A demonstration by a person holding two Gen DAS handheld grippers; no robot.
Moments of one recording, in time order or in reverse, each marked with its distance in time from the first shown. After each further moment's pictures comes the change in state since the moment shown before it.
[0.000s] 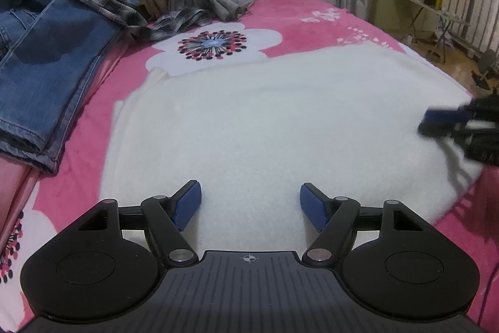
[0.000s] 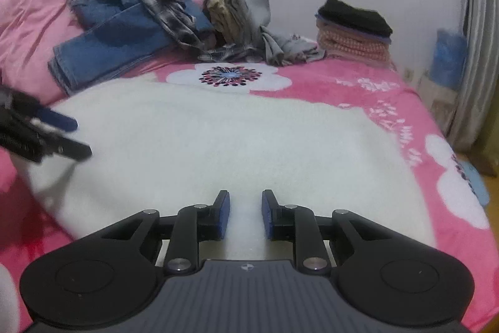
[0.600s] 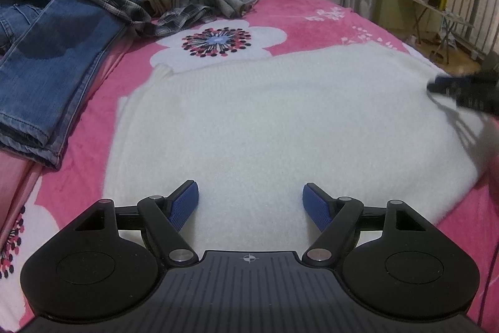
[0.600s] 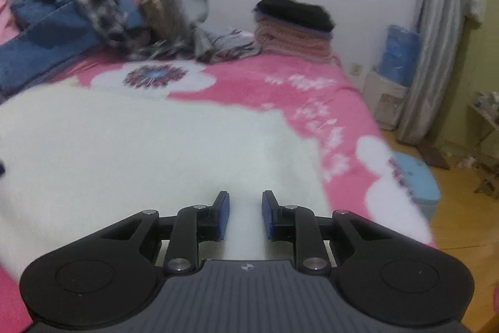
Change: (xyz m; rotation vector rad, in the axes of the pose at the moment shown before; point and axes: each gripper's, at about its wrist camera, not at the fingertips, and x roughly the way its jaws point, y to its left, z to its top) left arm 0.001 0.002 0.001 -0.019 0.010 0.007; right arm 0.026 -0.052 0.012 0.061 0.000 -0.206
